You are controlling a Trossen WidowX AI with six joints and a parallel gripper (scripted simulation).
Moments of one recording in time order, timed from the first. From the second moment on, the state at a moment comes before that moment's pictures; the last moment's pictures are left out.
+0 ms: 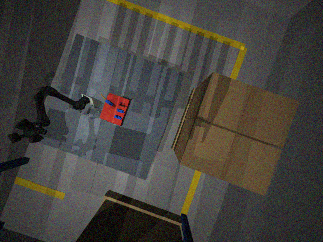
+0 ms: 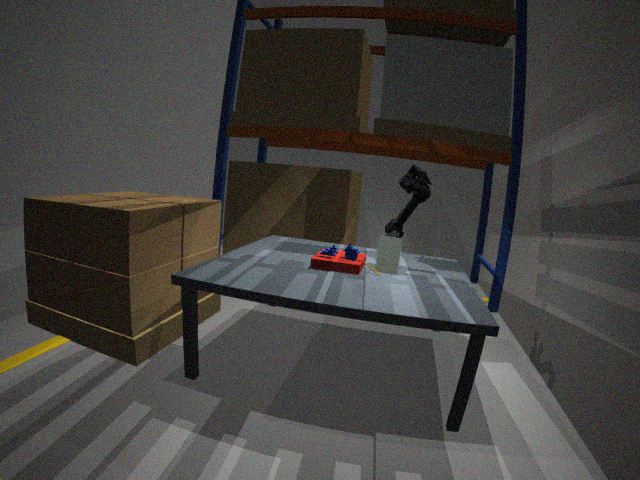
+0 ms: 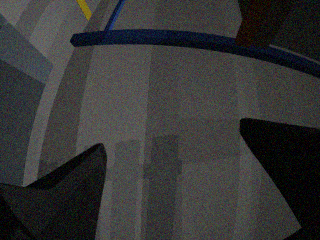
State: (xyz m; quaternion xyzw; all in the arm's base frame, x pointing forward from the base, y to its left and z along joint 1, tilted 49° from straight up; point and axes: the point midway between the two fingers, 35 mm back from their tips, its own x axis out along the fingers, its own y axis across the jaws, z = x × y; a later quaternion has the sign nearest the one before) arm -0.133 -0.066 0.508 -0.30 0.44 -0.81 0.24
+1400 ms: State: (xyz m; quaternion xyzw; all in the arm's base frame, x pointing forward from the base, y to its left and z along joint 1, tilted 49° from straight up) arm 0.093 -0.195 0.474 -0.59 0.46 -0.54 0.38
